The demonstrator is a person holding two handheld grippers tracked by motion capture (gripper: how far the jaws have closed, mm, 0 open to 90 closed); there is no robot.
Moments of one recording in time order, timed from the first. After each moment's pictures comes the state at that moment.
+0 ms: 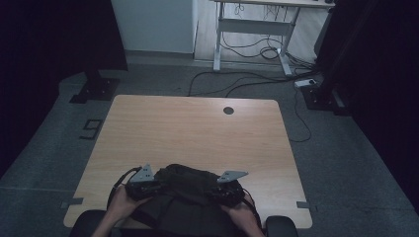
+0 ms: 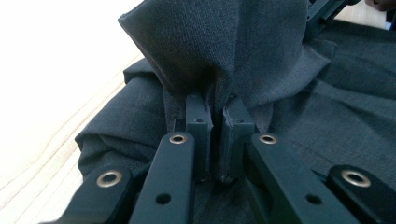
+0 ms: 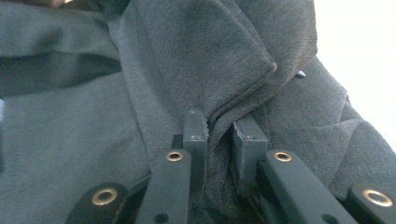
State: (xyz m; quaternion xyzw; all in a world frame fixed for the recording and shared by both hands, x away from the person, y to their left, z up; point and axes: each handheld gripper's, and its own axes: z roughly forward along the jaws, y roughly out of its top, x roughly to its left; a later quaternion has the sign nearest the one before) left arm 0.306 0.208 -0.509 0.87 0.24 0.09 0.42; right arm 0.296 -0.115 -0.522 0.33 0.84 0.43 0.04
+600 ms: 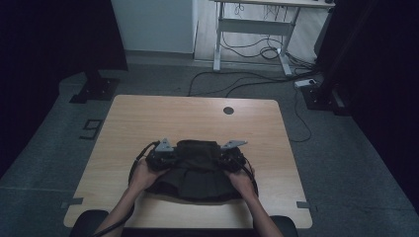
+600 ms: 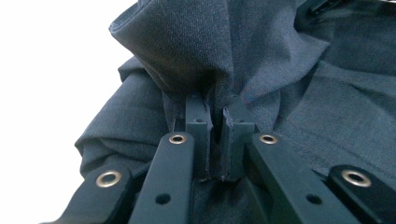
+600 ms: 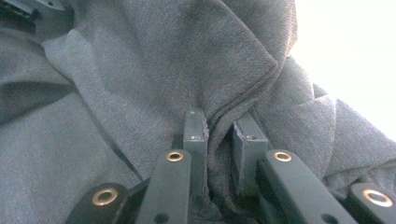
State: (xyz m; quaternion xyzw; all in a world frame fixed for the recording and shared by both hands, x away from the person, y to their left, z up) left arm 0.407 0.161 -0.508 0.87 0.29 0.12 0.38; right arm 0.410 -0.127 -0.523 0.38 0.83 0.39 0.12
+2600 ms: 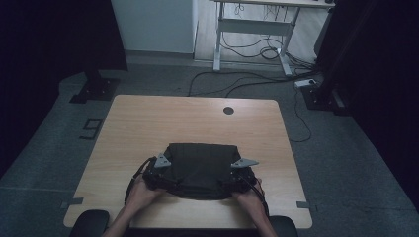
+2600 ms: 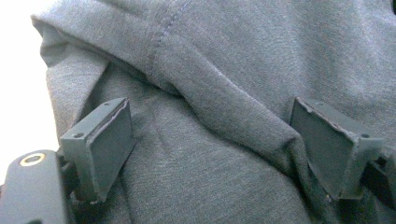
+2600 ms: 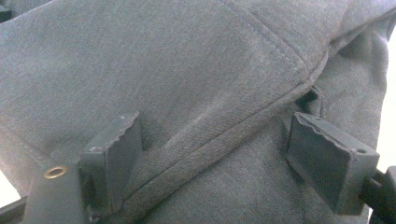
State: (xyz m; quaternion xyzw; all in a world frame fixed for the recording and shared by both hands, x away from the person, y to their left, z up) left arm 0.352 0.168 -0.533 0.85 0.35 0.14 0.35; right arm 0.344 -0.155 -0.540 0.42 0.82 0.37 0.14
